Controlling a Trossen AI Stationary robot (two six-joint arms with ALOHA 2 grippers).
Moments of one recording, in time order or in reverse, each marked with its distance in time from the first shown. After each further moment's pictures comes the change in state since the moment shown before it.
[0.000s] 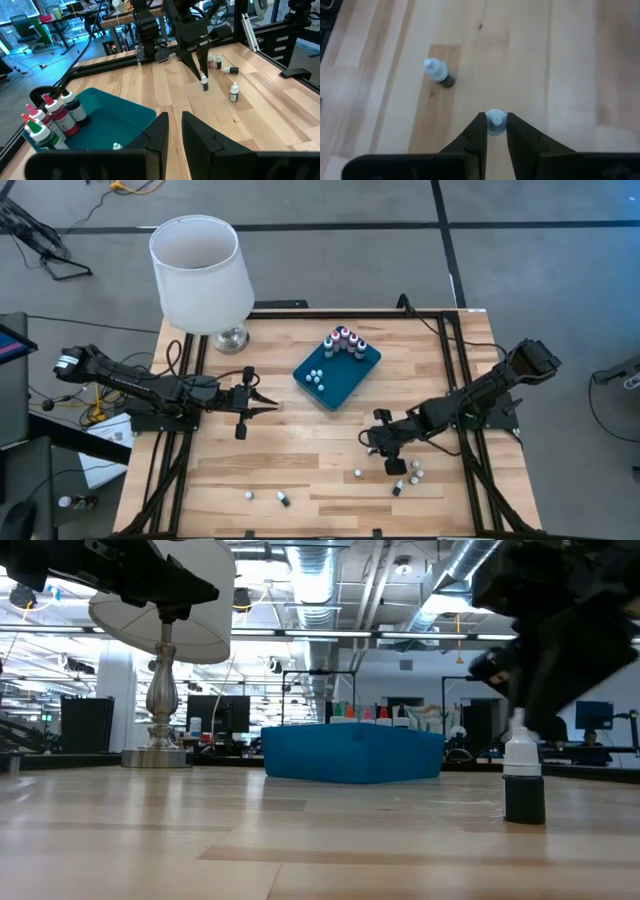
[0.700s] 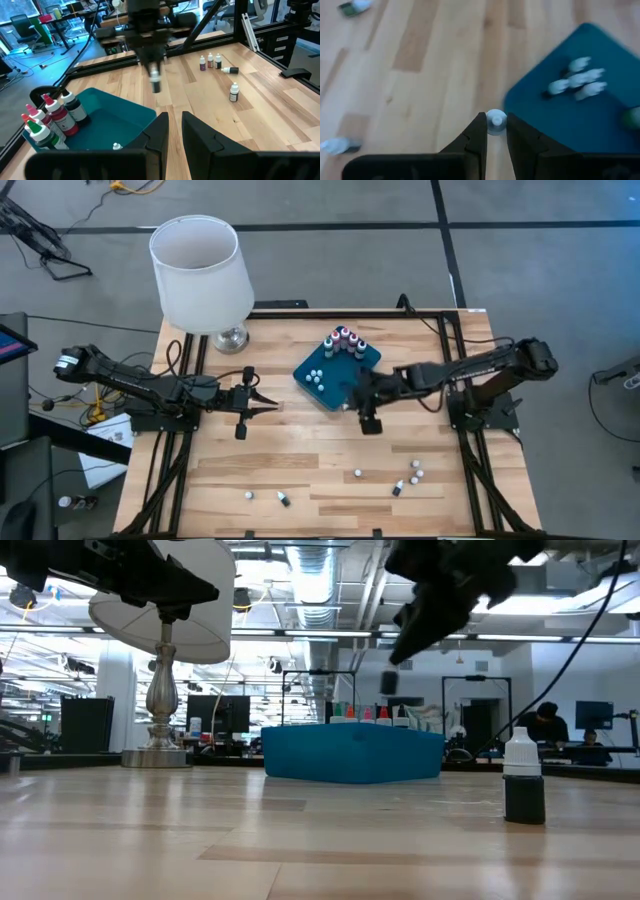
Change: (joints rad) left arm 0.000 0.000 0.000 0.000 0.000 0.000; right arm -0.329 0.000 0.262 -0.147 0.000 -0.373
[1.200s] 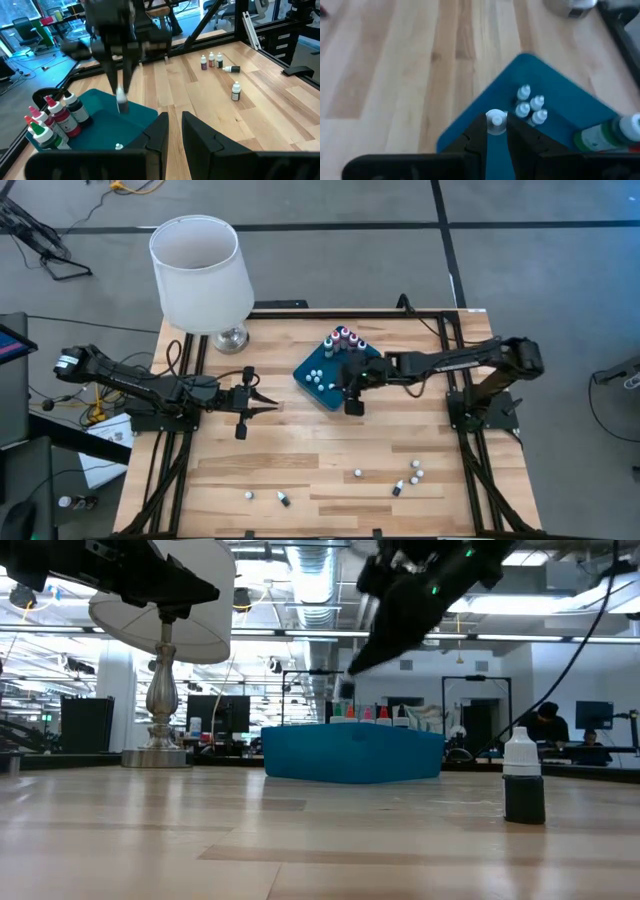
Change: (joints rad) left arm 0.002 0.000 0.000 0.001 -0.005 0.018; right arm -0.145 0.097 0.026 0.181 -0.003 -0.046
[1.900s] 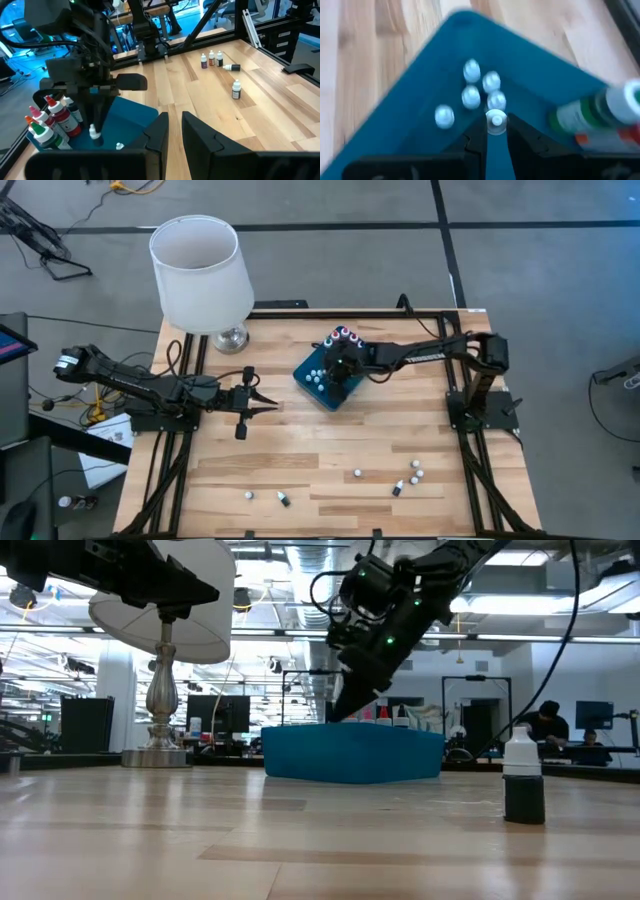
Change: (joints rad) left arm 0.001 0.000 0.000 -0.005 0.001 0.007; right arm -0.124 0.247 0.146 -0.034 0.052 0.062
